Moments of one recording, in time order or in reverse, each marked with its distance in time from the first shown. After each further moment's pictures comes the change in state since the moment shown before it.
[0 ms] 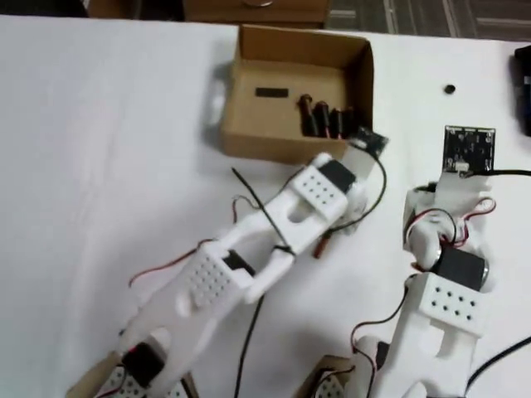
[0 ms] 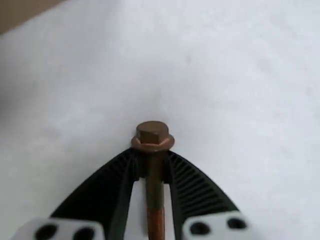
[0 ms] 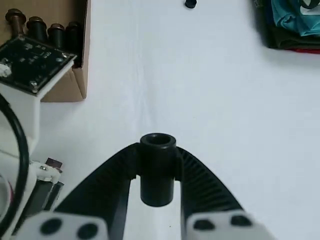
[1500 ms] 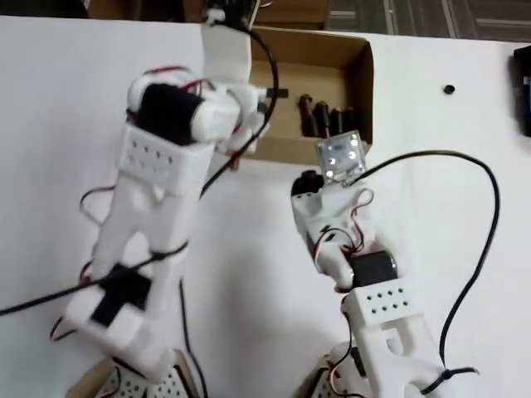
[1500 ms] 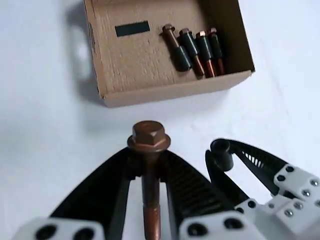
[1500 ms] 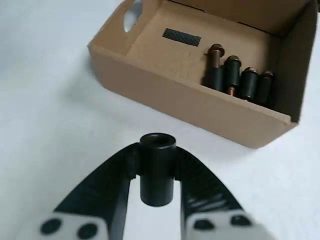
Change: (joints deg) left arm -20.9 -53.8 6.2 23.4 -4.9; right arm -37.7 -0.7 12.7 -17.8 -11.4
